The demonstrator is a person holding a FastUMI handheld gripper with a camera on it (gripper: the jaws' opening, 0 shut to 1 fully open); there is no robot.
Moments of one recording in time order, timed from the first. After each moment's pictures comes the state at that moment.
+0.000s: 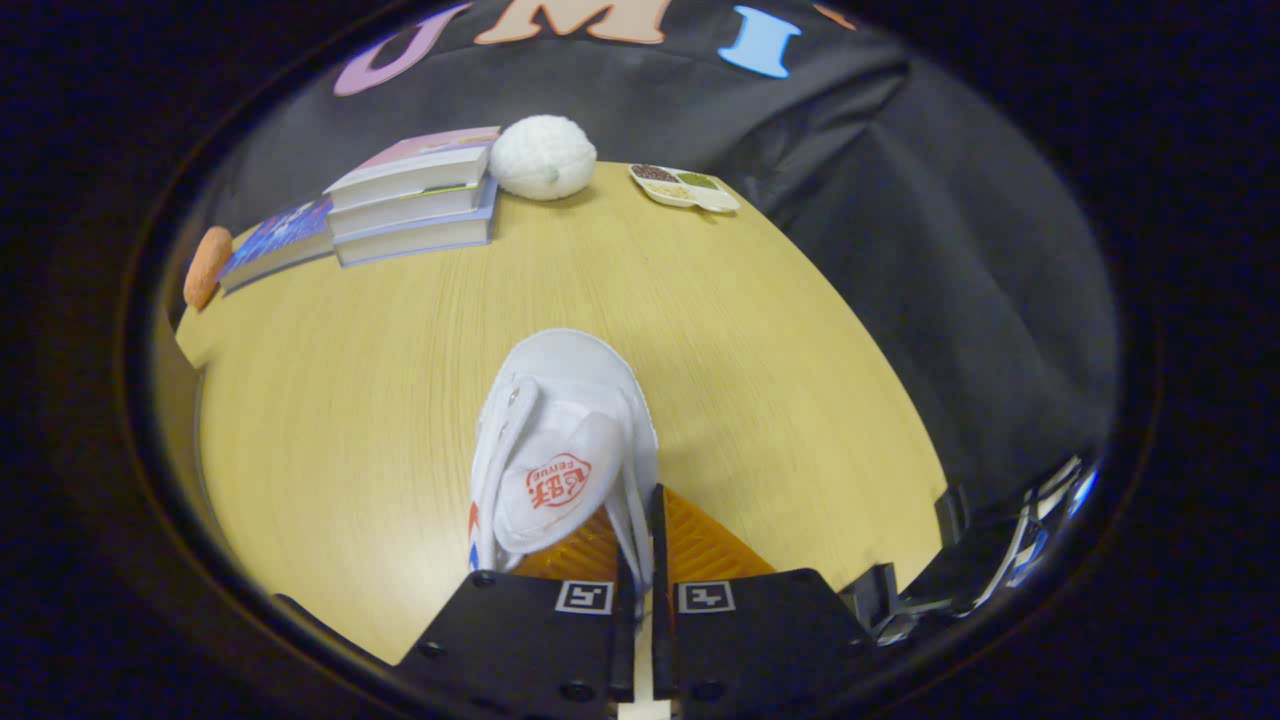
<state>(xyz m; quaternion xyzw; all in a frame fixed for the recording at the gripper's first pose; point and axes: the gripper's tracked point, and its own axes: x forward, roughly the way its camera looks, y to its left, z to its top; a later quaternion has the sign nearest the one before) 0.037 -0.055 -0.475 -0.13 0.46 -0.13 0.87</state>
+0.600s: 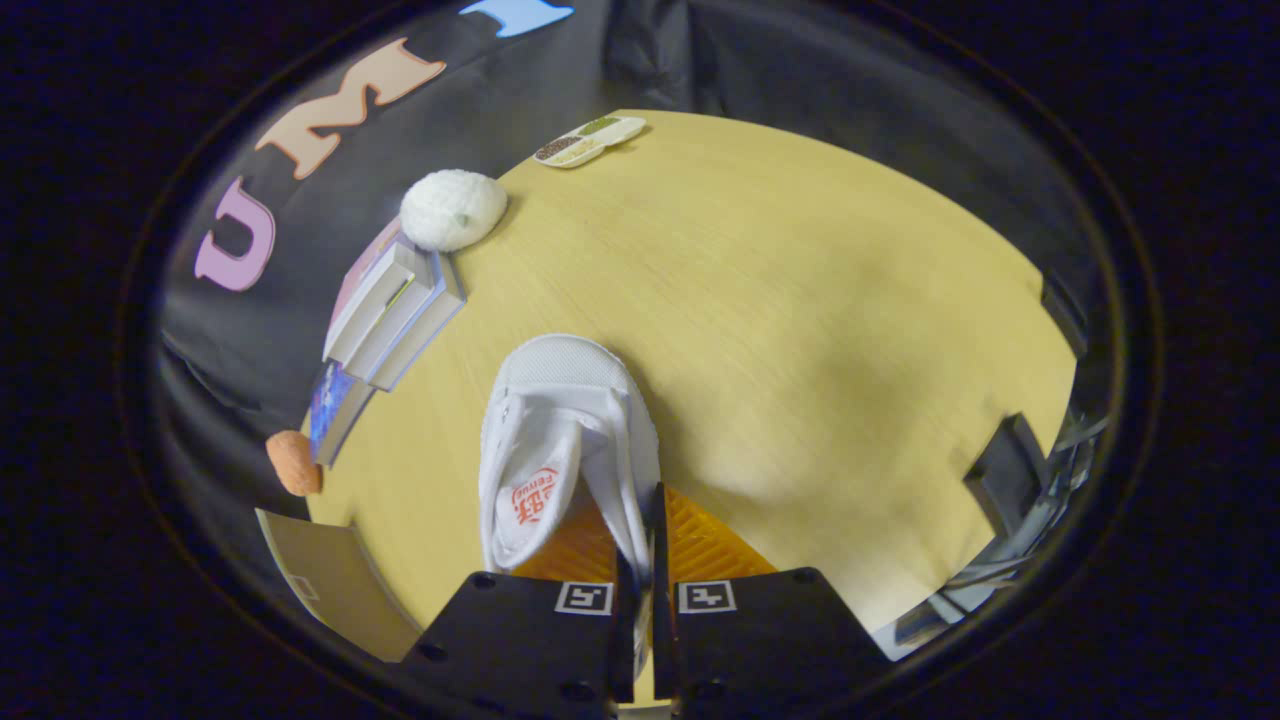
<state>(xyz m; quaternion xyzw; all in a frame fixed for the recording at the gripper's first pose) 0.010 -0.035 -0.477 0.22 0.52 -0.12 0.82</state>
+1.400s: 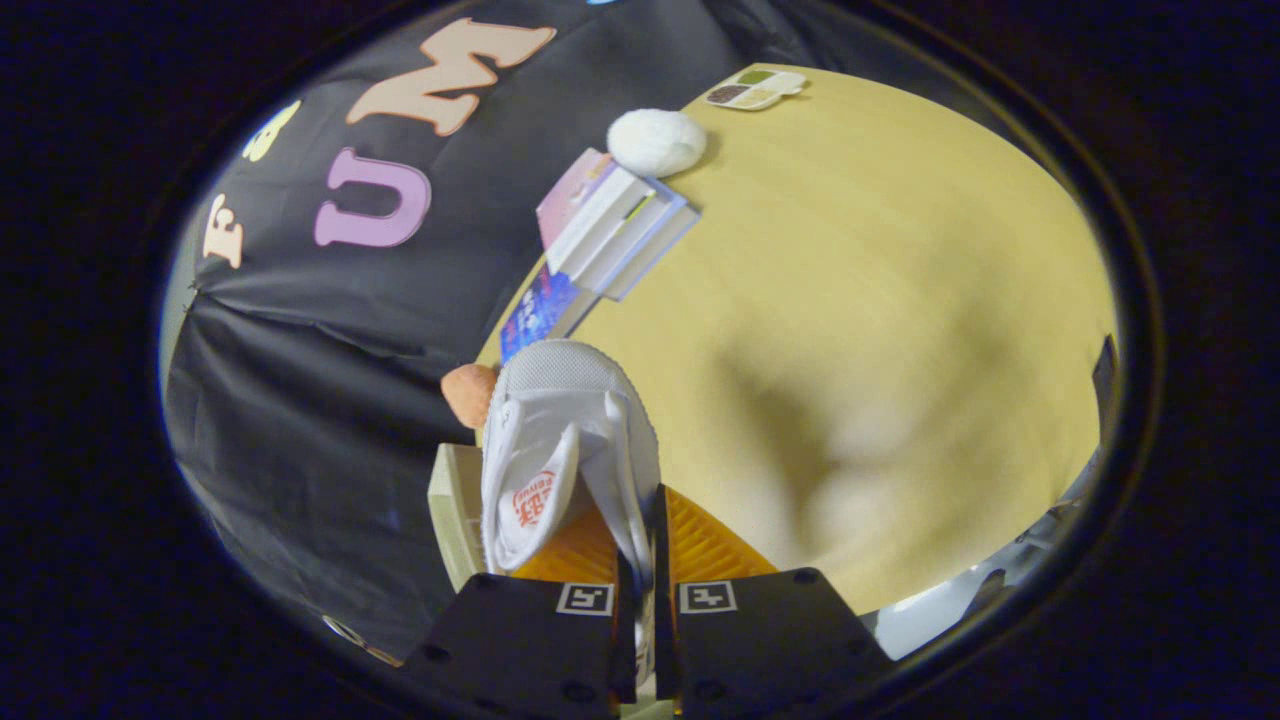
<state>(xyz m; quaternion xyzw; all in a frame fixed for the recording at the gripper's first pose) -0.023 0.150 -0.370 0.31 0.55 0.10 0.77</state>
